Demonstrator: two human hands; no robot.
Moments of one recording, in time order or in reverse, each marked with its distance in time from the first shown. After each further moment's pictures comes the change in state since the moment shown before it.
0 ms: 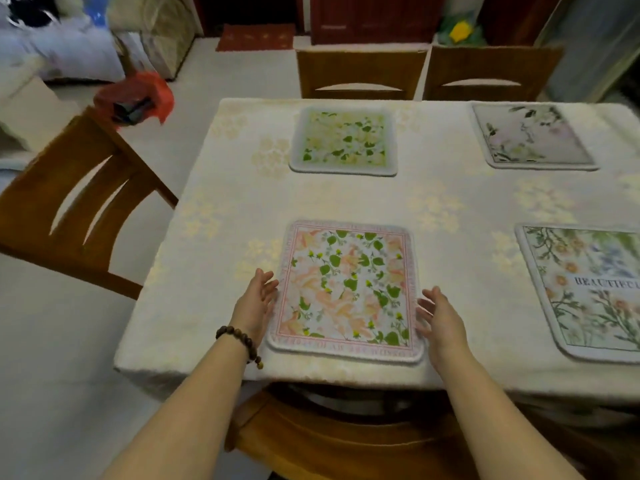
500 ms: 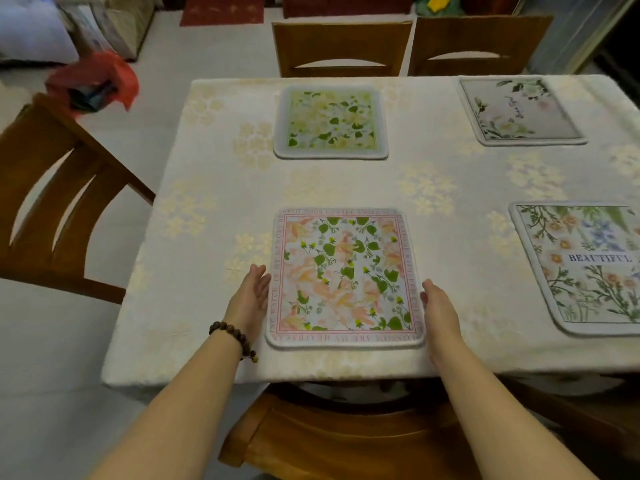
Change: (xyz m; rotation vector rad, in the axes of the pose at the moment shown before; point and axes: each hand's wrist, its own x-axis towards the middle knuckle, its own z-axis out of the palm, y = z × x) left_hand 0.029 -0.003 -0.009 -0.023 -0.118 -0.074; right_hand 0.004 0.013 0.012 -0.218 0.113 -0.045
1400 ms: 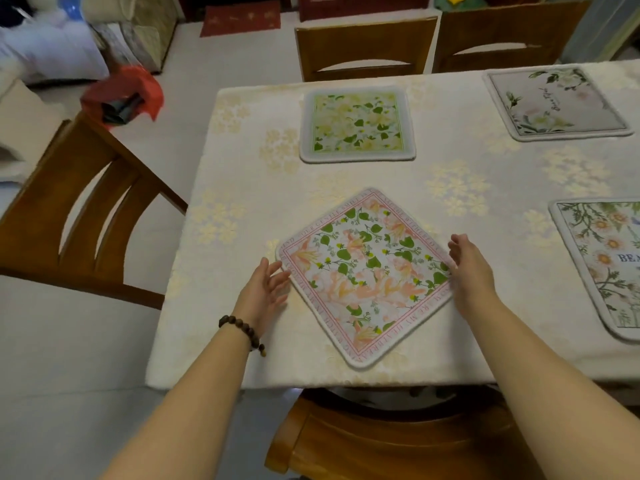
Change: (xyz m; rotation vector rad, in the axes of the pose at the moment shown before) left_hand 0.000 0.039 -0.025 0.082 -0.007 -0.041; right_hand 0.036 -0.056 0.024 0.253 -0.020 -0.081
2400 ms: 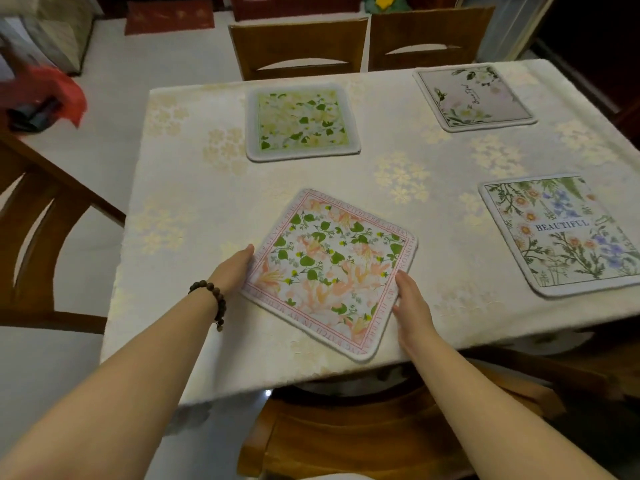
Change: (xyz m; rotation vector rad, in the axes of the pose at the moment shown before) left_hand 0.055 0.022 0.015 0.724 0.002 0.029; right_hand -0.068 0.066 -0.011 0.055 -0.066 0.119
